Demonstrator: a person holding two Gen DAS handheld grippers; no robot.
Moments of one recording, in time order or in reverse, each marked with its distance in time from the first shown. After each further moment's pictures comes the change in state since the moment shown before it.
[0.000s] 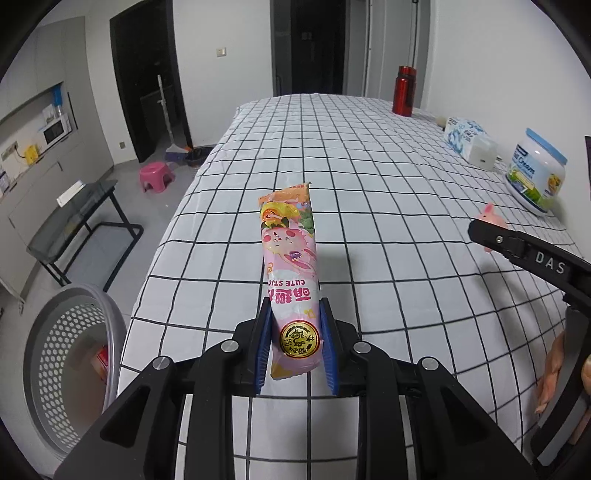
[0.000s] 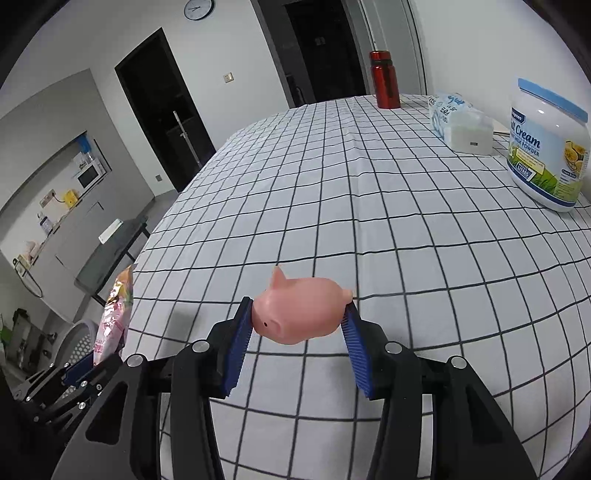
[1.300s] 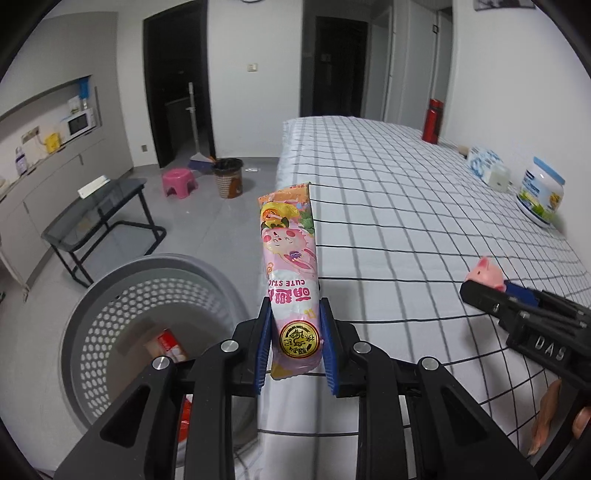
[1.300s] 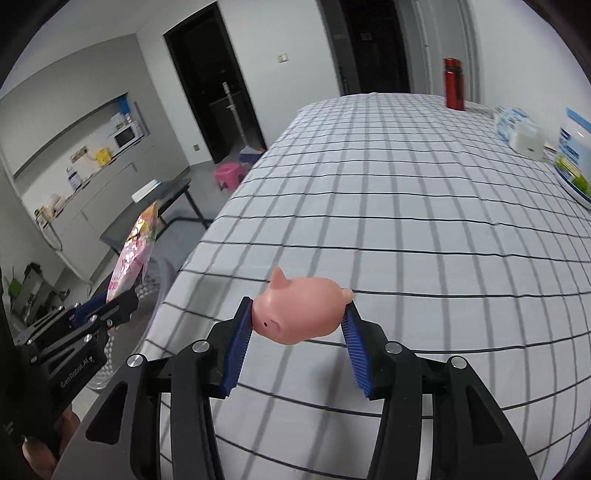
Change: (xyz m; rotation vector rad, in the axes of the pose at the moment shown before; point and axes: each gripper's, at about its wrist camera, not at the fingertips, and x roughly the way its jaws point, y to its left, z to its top) left arm -0.059 0.132 -0.055 -0.072 -0.097 0.033; right arm -0.018 0.153 -0.082 -0.146 0.056 0.081
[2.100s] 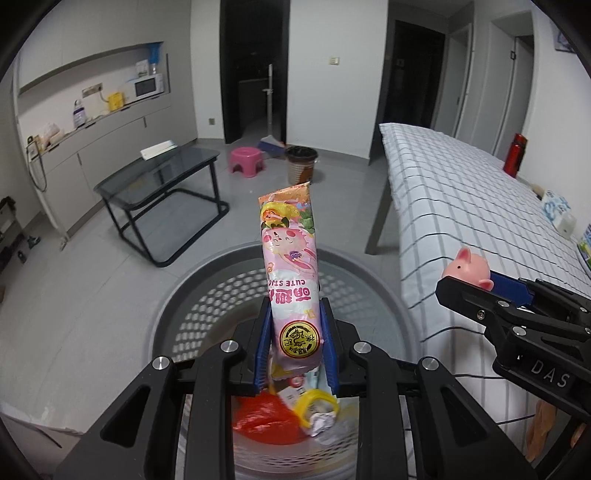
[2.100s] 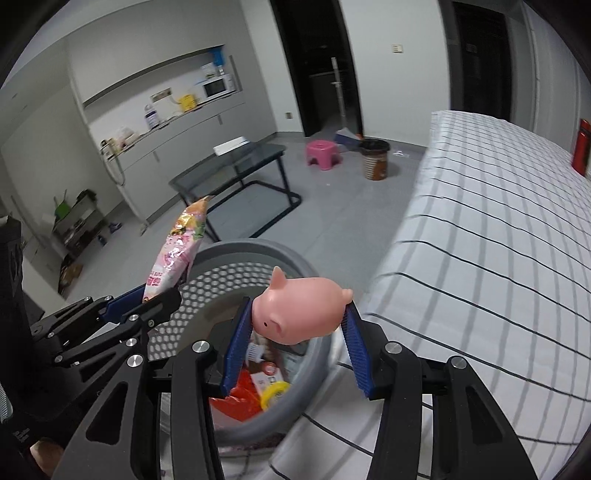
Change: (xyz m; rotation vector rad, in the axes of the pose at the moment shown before) left arm 0.000 0.140 -0.004 -0.184 0.038 0.188; right arm 0.080 0.172 0.038 -0.277 0.081 0.239
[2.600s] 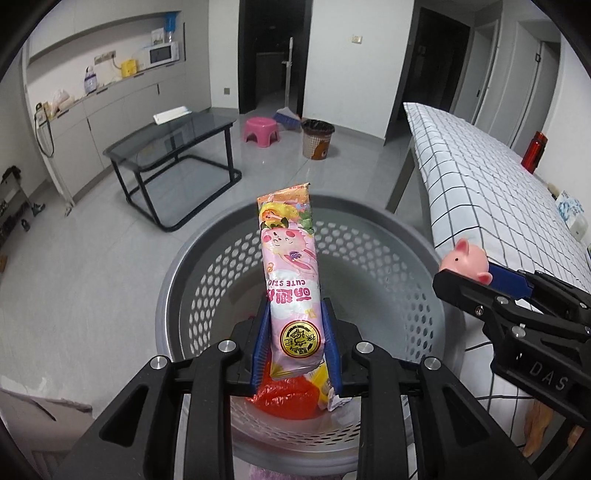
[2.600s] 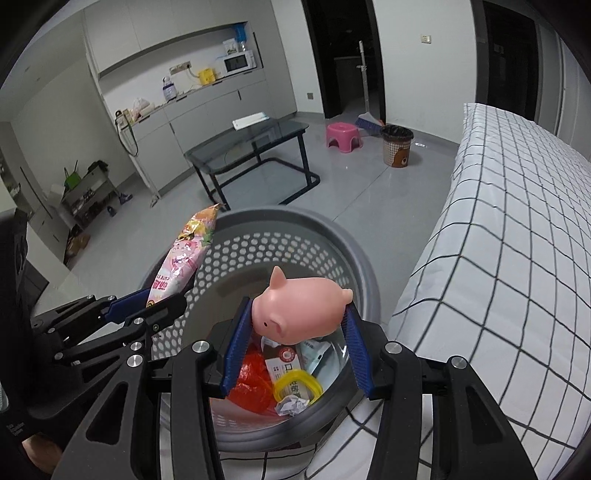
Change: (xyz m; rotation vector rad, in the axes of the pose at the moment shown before) left arm 0.019 0.033 -0.028 -0.070 0.102 0.014; right arm 0.038 0.029 -0.005 -0.074 0.086 0.035
